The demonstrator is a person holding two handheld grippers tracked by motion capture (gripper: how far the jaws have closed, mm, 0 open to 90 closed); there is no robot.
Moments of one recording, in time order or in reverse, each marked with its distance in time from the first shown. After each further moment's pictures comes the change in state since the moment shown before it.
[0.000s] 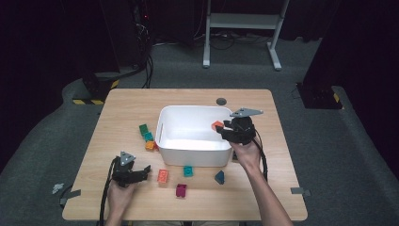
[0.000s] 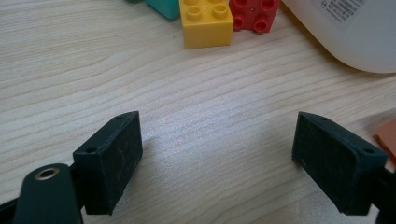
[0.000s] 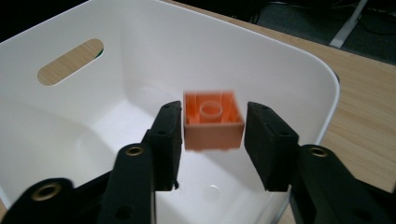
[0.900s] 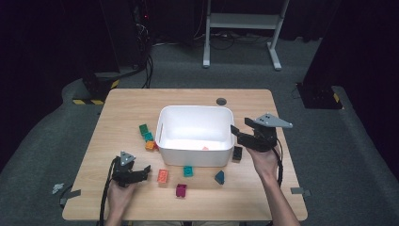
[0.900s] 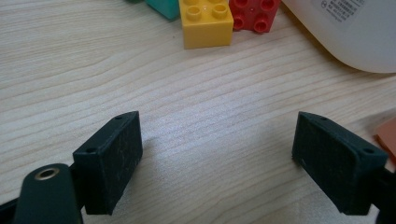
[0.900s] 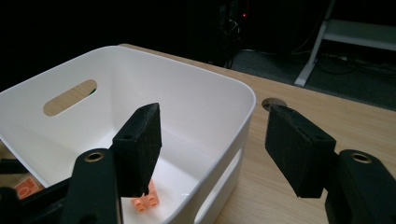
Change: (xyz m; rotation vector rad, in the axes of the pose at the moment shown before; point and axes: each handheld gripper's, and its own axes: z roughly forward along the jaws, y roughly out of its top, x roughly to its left) left arm 0.000 0.000 0.000 0.004 0.000 0.005; right arm -0.011 -0.021 -0.062 -0.212 -0.085 0.027
